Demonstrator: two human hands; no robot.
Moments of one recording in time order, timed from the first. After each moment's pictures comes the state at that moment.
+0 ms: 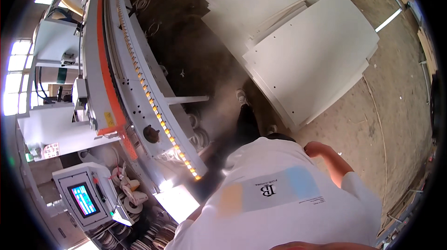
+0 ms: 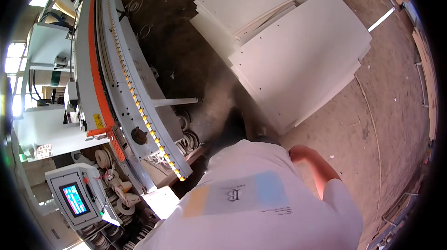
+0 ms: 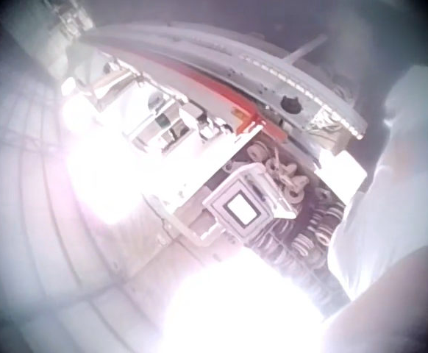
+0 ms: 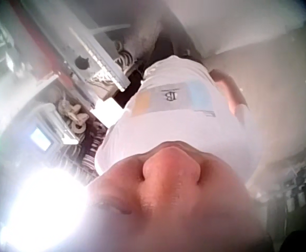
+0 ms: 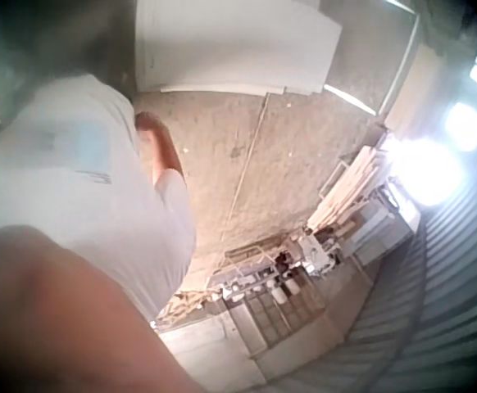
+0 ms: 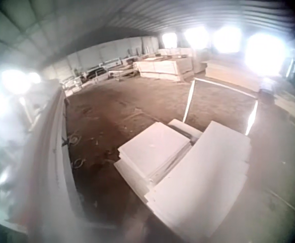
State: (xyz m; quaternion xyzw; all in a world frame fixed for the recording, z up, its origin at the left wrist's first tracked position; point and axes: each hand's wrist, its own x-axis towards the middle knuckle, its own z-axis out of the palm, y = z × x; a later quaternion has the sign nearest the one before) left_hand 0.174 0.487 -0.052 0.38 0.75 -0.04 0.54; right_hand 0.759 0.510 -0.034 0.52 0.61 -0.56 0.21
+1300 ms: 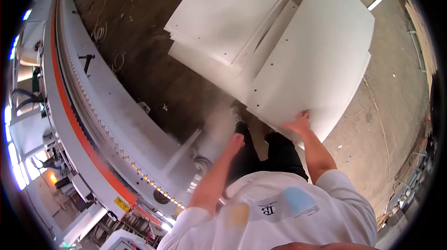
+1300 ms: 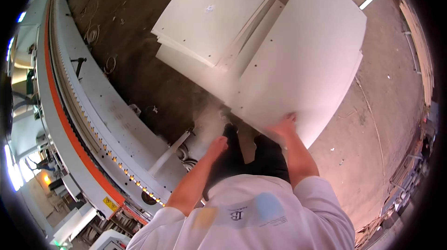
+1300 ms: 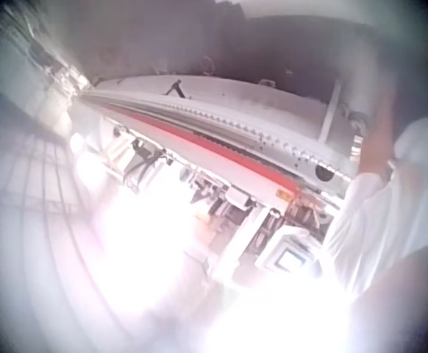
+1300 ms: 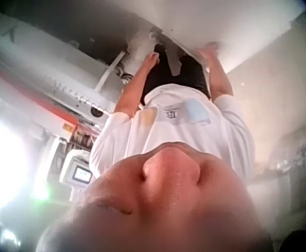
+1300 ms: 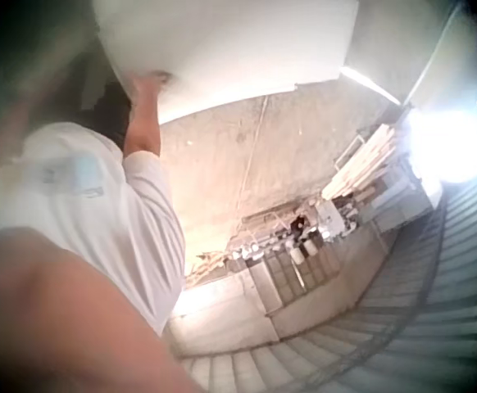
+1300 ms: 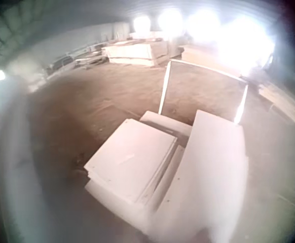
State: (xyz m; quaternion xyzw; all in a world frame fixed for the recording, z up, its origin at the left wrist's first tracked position) left_hand 0.431 0.951 -0.165 0.48 0.56 -0.05 0.67; right_hand 0.792 0.868 -0.125 0.84 0.21 -0.48 0.13
